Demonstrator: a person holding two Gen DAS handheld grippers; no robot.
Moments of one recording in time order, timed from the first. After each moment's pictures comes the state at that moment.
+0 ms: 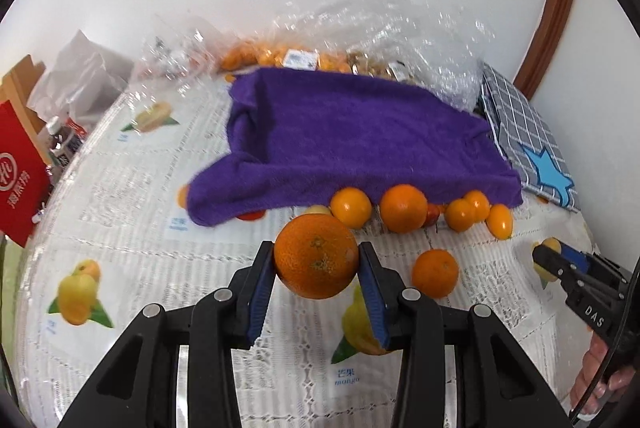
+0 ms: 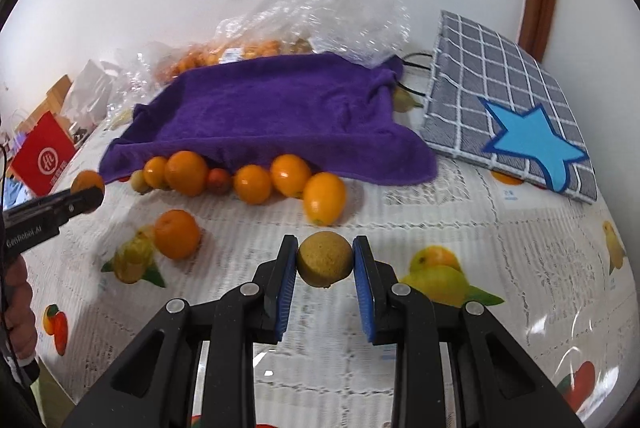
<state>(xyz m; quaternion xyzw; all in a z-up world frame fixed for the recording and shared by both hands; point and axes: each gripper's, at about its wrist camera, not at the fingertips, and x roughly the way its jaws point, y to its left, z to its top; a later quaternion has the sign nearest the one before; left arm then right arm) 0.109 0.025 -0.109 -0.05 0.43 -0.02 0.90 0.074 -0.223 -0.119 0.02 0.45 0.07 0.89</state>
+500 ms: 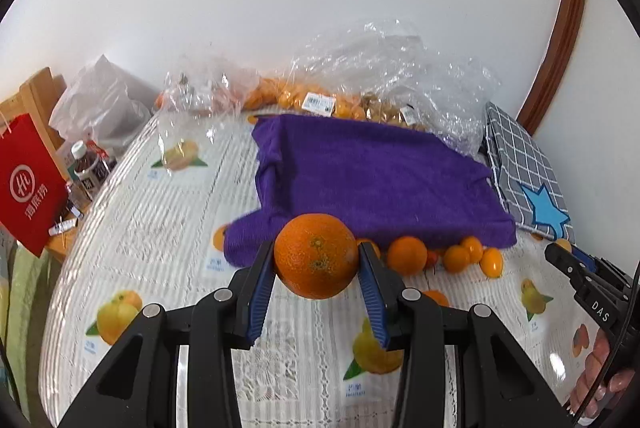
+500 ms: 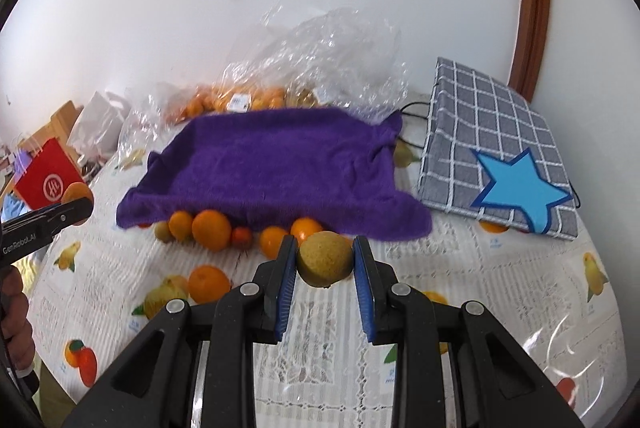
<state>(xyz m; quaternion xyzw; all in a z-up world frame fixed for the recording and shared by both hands) 0.114 0.043 -0.063 -0.06 0.40 -0.01 0.91 0.080 -0.219 -0.068 0.02 0.40 0.05 0.91</state>
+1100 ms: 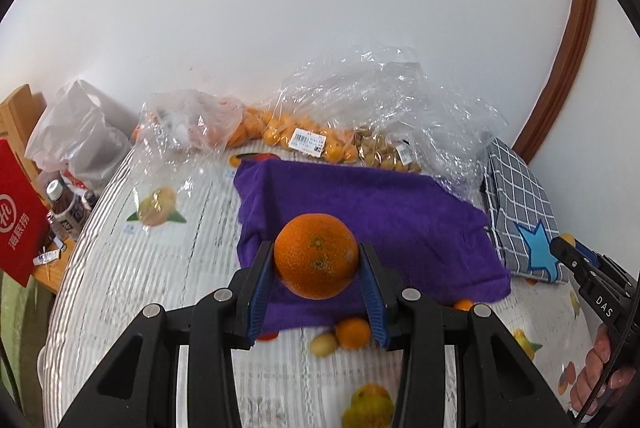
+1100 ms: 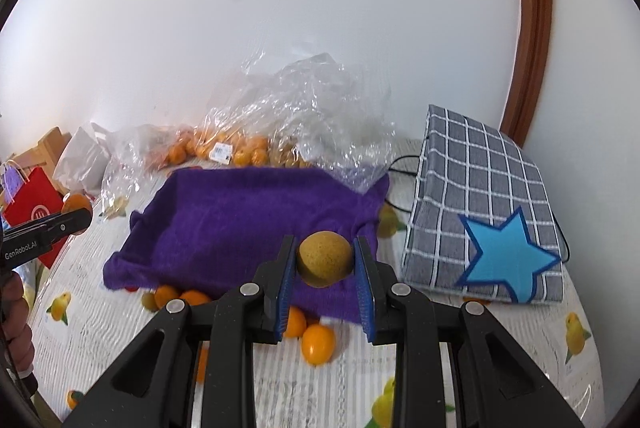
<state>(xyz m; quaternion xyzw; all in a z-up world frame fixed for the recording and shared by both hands) 0.184 0.046 -0.045 -0.07 0.39 -0.02 0.92 0.138 -0.223 -0.031 0.01 0.36 0.03 0.93</state>
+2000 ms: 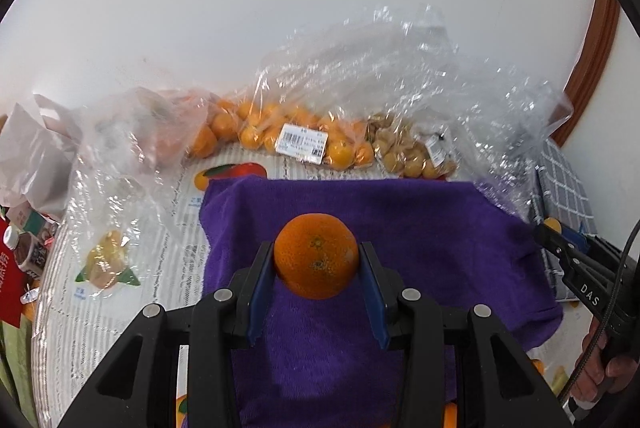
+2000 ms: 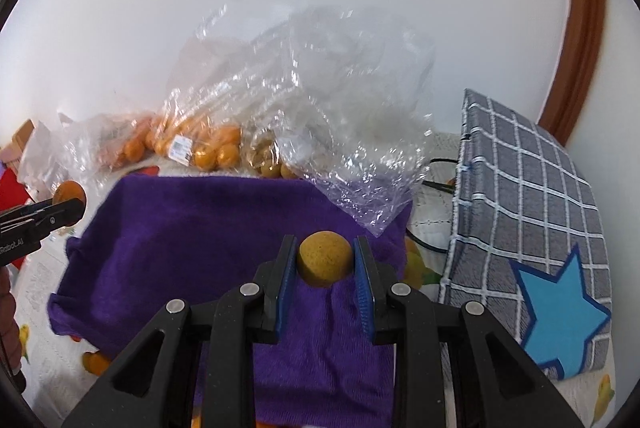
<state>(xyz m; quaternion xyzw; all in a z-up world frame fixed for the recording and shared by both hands) 0.300 0.030 -0.103 -0.04 0.43 -0.03 0.90 0.269 -0.218 -0.100 0.00 0.41 0.04 0.91</state>
